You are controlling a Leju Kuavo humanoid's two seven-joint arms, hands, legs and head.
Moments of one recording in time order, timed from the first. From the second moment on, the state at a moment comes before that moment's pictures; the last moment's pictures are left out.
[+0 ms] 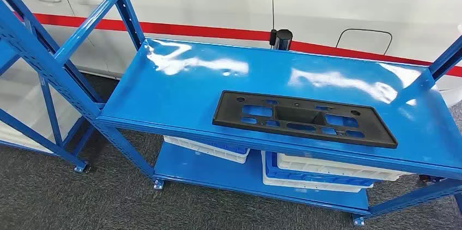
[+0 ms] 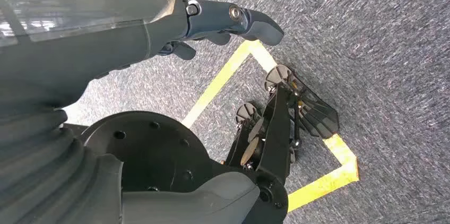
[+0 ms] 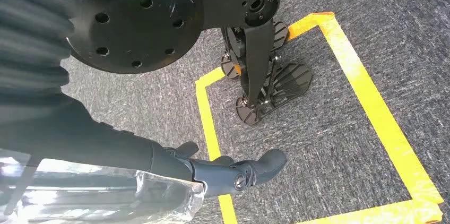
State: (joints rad) left arm -0.02 -0.13 0.18 -0.21 0.69 0.34 0.01; right arm 0.00 0.07 0.09 -0.22 -0.26 -0.24 -0.06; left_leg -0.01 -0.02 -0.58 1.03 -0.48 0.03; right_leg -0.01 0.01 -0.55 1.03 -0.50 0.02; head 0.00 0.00
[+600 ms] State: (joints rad) left arm -0.02 -0.14 0.20 -0.20 0.69 0.28 -0.02; right arm 0.19 0.06 -0.04 -0.80 0.25 -0.28 -0.46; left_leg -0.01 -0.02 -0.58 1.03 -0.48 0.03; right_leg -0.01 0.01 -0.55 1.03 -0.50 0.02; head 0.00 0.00
